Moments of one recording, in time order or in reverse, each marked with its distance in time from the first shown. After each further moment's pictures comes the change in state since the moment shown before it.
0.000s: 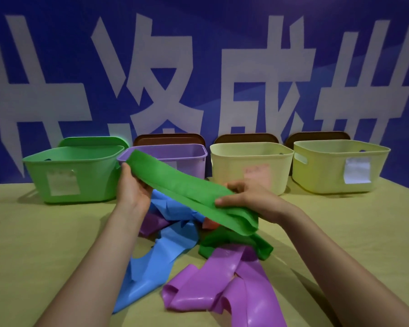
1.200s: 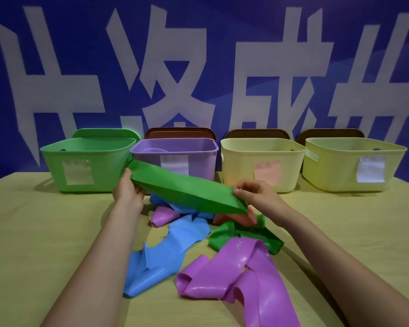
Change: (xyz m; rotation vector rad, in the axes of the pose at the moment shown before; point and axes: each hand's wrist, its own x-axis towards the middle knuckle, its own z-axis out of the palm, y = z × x) left_hand 0.026 0.006 -0.051 0.096 0.316 -0.058; right_hand 0.015 0.034 0.006 -0.183 0.289 -0.052
